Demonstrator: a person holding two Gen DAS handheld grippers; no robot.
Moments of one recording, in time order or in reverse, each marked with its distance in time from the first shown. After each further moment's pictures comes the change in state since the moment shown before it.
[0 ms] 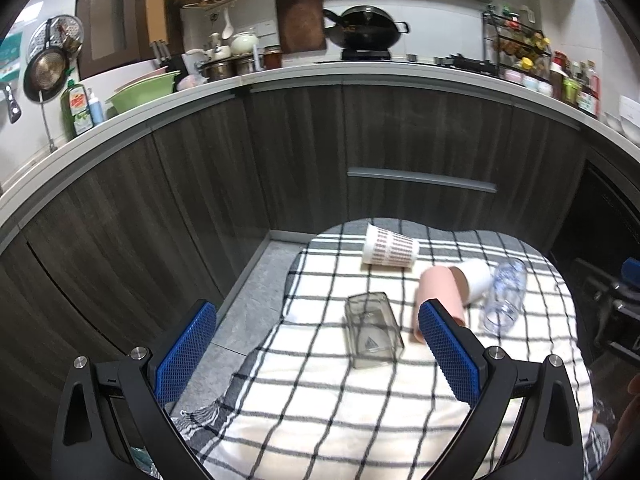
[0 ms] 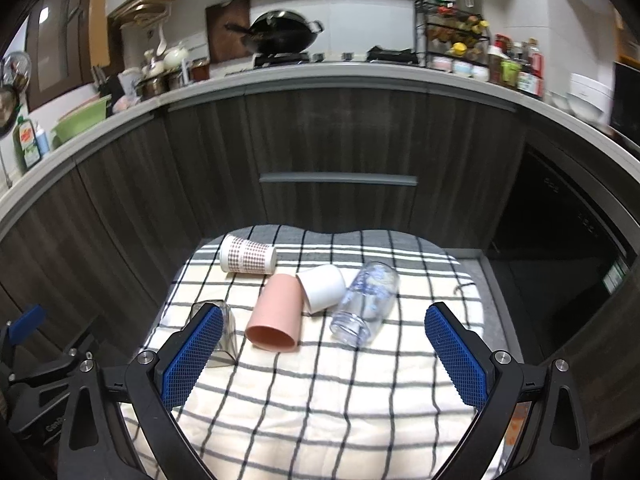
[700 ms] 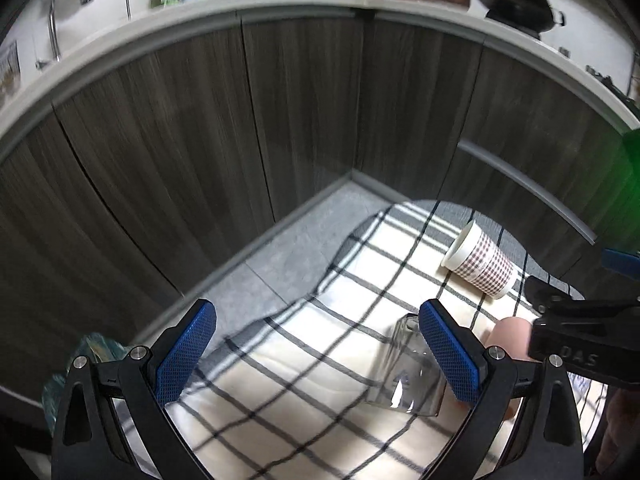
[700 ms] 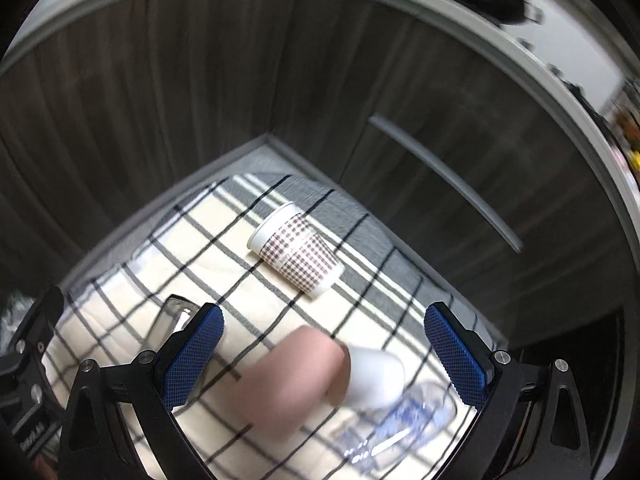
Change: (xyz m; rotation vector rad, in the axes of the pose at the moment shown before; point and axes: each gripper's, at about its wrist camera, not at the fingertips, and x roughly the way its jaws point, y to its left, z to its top) left arm 0.127 0.015 0.004 -0.388 0.267 0.276; right arm 0.198 0.114 0.072 -0.649 0.291 0.150
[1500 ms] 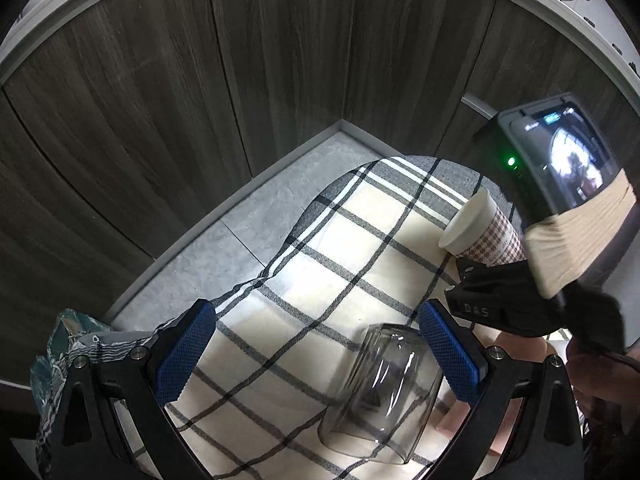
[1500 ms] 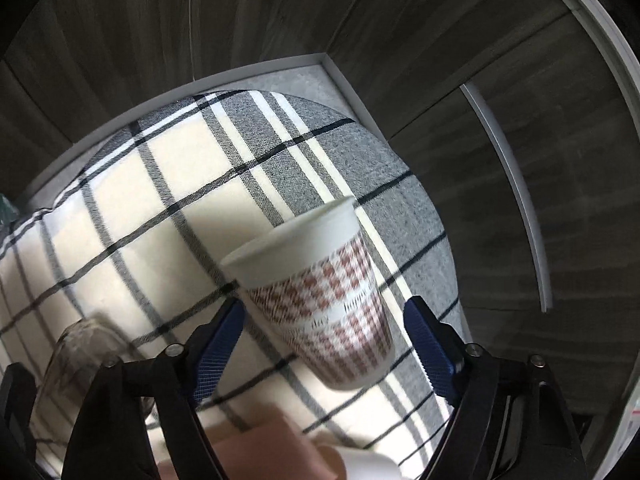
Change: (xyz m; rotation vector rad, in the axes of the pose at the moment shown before) left arm 0.072 -0.035 0.008 -0.014 0.178 -0.028; right arm 0.149 0.039 0.048 -0.326 0.251 0.019
